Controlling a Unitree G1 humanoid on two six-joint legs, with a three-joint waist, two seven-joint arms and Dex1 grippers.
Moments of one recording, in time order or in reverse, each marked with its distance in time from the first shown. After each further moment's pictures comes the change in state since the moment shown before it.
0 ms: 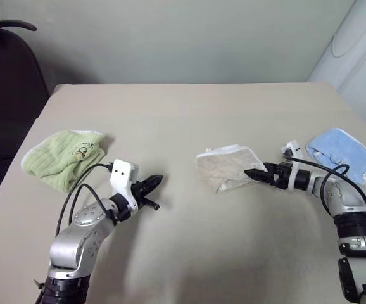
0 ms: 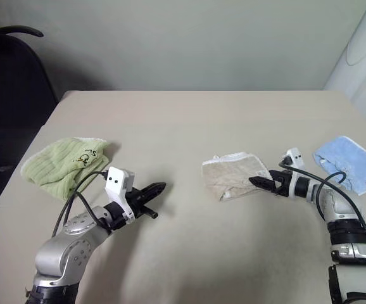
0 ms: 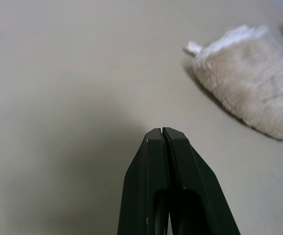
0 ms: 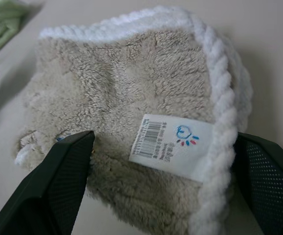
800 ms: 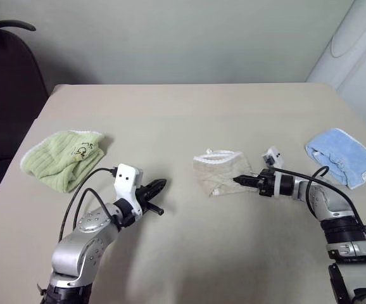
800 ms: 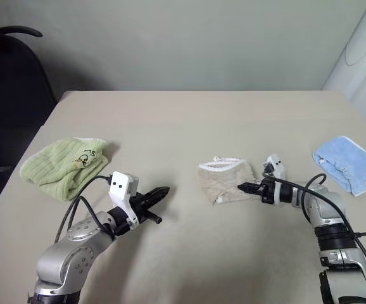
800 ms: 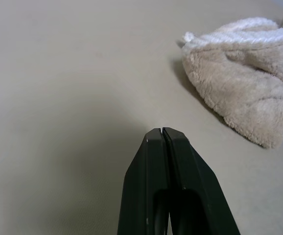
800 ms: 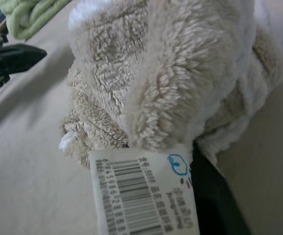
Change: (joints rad) left arm 0.030 -0.009 -0.030 -0.053 -0.014 0.023 0.042; right arm 0.074 0.070 0.025 -0.186 0.018 0.111 0.034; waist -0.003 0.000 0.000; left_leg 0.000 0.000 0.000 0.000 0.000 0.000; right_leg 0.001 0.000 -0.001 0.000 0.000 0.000
